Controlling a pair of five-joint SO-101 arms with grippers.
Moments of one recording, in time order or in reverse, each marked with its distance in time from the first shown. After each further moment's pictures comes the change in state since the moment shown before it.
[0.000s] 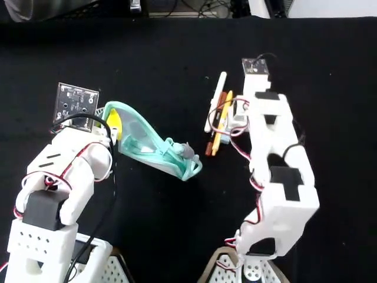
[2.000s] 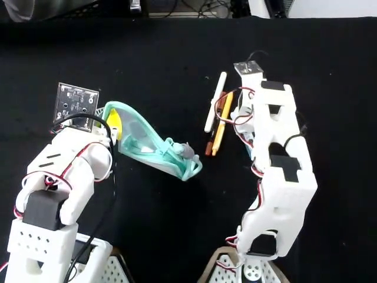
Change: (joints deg) left arm 0.0 0.0 0.0 0.0 0.0; right arm 2.3 8.6 -11.3 13.4 15.5
